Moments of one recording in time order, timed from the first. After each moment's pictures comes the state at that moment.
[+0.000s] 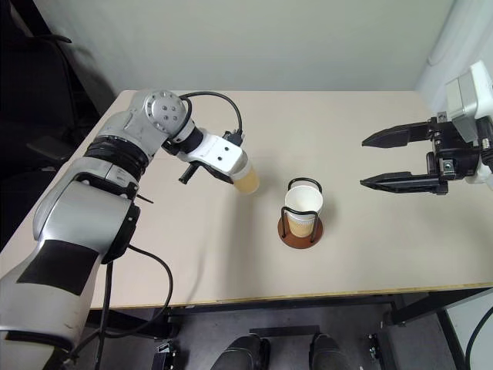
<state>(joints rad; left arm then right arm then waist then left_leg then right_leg) -1.53 0.50 -0.45 1.28 0.45 -0.58 -1.50 -0.76 -1.14 -0.18 -0.17 0.65 0.61 1.44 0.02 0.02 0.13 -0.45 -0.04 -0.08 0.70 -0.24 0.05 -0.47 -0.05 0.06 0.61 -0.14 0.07</state>
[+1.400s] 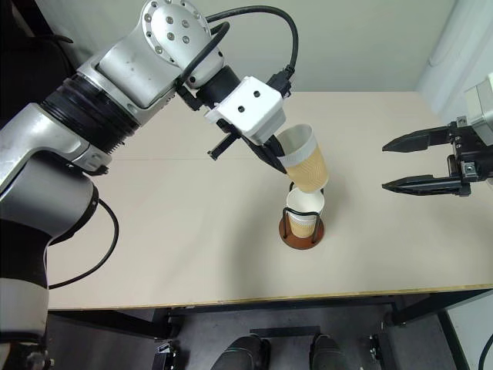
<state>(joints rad) -1.77 0.67 -1.04 0.61 -0.53 -0.23 -1.59 -0.73 -1.20 -0.17 -0.05 0.60 0.51 1.54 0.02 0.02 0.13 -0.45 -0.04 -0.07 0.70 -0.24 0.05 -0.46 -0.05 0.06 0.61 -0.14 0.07</state>
